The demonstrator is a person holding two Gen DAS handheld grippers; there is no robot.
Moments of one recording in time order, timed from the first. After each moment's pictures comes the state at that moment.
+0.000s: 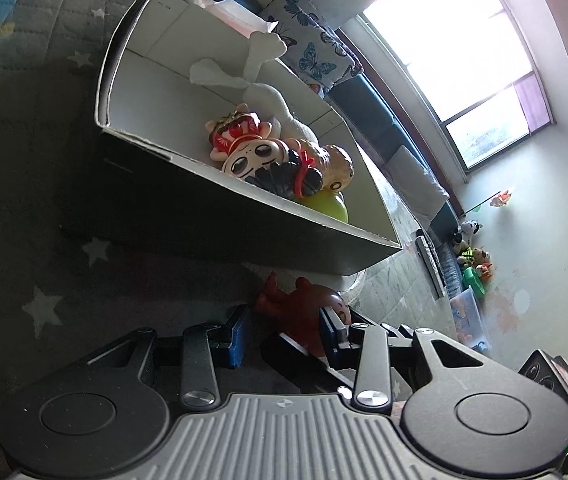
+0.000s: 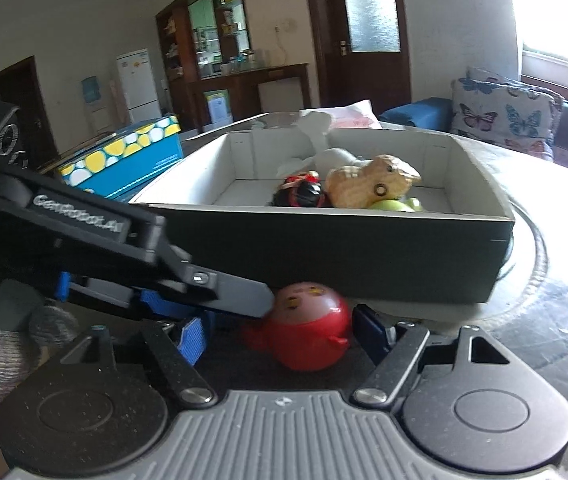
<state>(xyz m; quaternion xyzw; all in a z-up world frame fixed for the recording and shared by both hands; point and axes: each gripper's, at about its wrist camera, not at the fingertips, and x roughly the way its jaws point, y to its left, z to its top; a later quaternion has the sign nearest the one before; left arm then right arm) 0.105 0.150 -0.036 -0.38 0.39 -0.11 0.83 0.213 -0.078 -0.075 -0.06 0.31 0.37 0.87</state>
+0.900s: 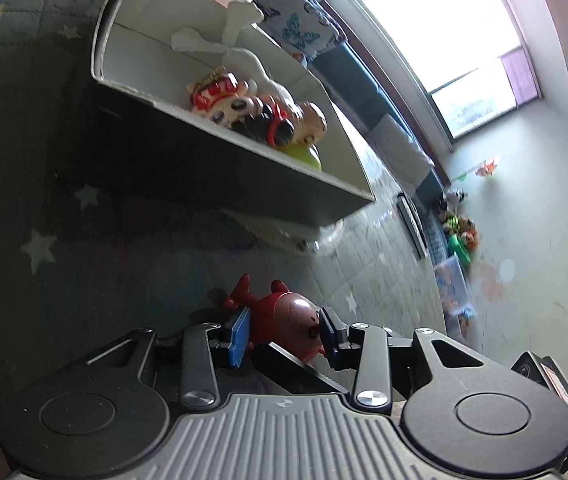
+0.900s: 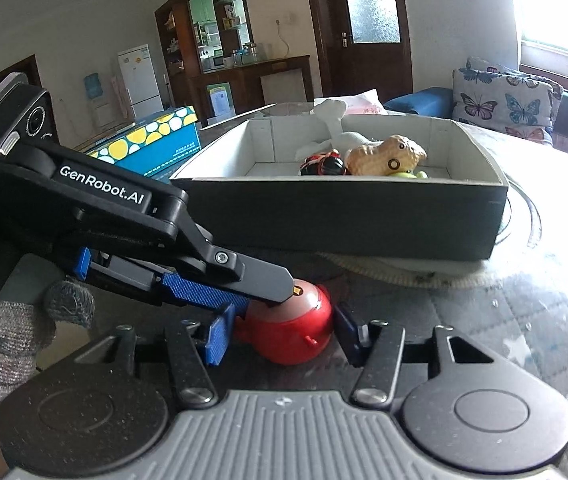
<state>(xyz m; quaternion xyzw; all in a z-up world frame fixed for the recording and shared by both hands) 0.080 0.140 -0.028 -0.36 0.42 -0.15 0.82 0.164 -0.095 -0.068 -0.05 0.33 0.37 0.87</state>
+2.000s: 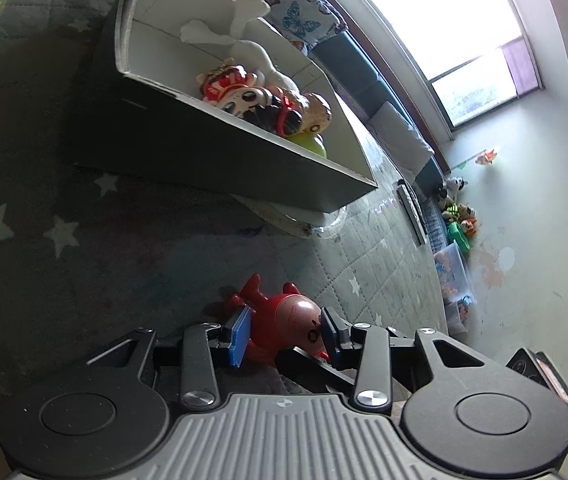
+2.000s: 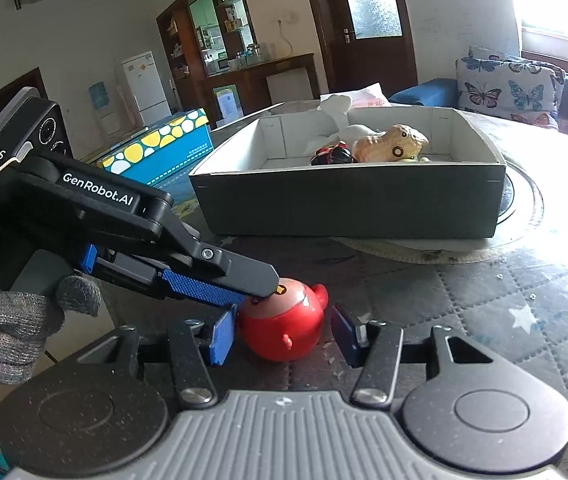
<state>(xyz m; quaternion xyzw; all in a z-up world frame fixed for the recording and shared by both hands) 0.072 0.153 -0.028 -0.37 0.44 -0.16 0.81 0.157 -0.105 -0.068 -0.02 0.34 0.39 0.86</state>
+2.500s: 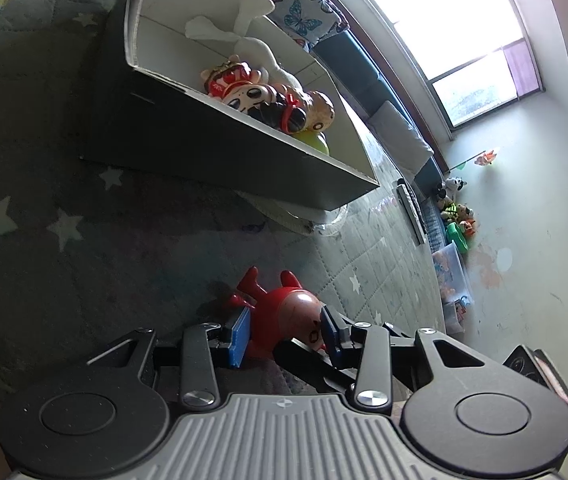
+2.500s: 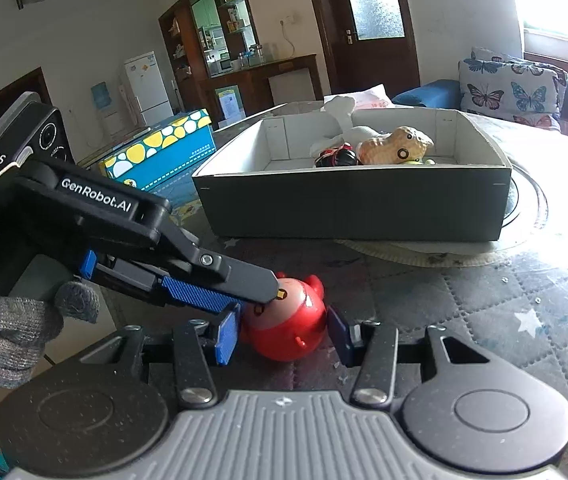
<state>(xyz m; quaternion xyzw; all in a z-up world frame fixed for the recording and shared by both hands) 0.072 0.155 -0.031 -0.37 0.44 -0.16 0.80 0.157 -0.100 -0.068 -0.02 0.34 0.39 0.86</state>
